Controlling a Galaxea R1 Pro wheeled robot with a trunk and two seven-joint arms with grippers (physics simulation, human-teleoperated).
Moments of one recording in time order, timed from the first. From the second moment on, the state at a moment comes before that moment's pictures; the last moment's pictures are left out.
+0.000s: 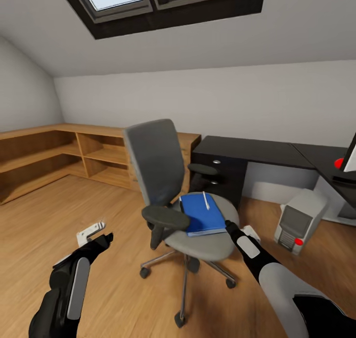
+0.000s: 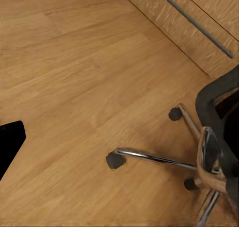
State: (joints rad) left arm -0.32 -0.16 0.30 -1.52 0.23 0.70 0.24; right arm -0.85 0.01 -0.04 -0.31 -0.92 -0.04 -0.14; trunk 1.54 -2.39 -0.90
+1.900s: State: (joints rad) left arm -0.32 -0.16 0.06 -1.35 0.23 0.69 0.25; right arm -0.85 -0.03 -0.05 -0.30 -0.93 -0.03 -0.06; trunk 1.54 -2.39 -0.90
